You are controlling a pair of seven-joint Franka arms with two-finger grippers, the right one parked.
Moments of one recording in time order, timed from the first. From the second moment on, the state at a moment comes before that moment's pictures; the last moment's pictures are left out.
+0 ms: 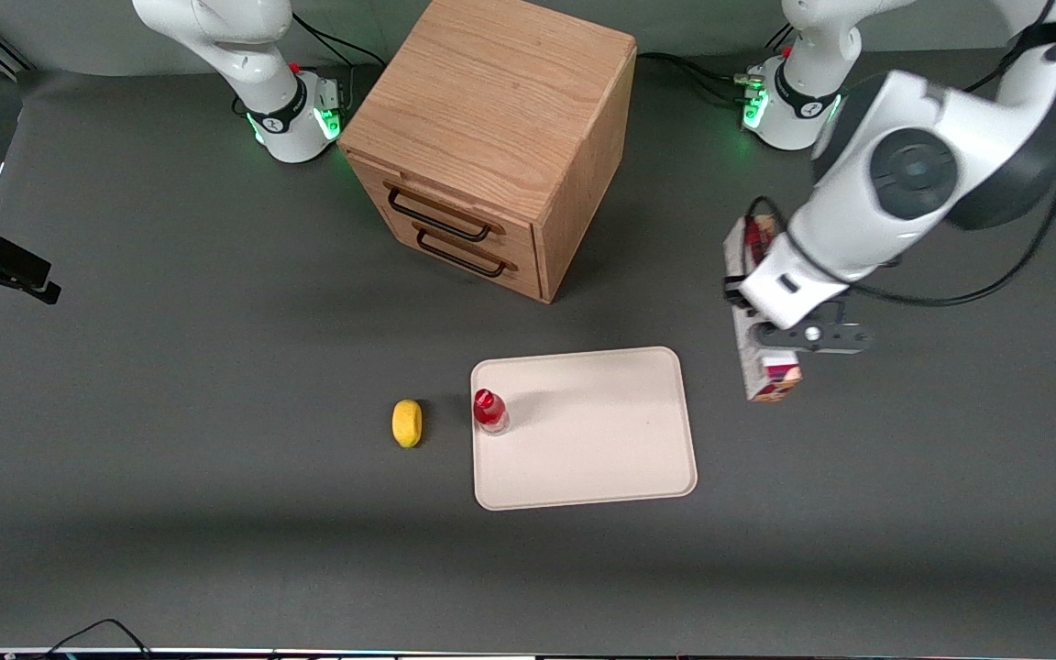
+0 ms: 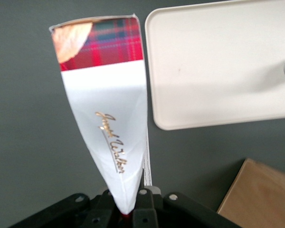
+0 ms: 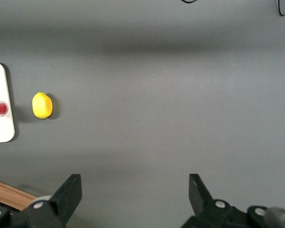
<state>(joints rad) 0.27 0.25 -0.76 -1.75 0.13 1.87 -0.52</state>
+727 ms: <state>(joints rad) 0.13 0.70 -0.76 -1.67 0.52 2.09 -0.92</state>
